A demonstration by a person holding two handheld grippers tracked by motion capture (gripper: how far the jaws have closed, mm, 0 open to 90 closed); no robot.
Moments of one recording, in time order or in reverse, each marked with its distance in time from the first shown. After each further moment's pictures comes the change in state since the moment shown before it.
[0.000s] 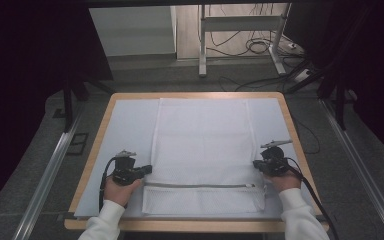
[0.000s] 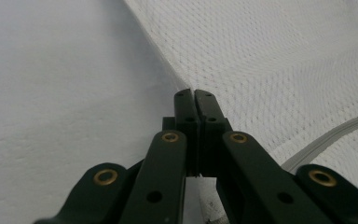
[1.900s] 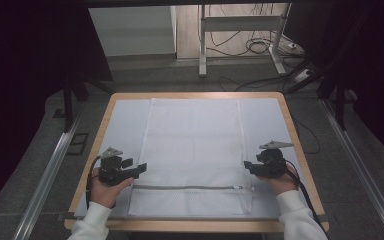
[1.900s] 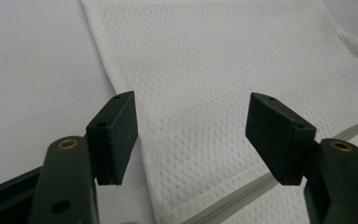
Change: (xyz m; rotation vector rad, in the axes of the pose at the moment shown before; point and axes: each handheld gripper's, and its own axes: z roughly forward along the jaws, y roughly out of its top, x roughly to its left) left arm 0.001 0.005 -0.040 -0.110 0.051 0.071; right arm 0.012 -0.001 -0.009 -0.136 0.019 -0.015
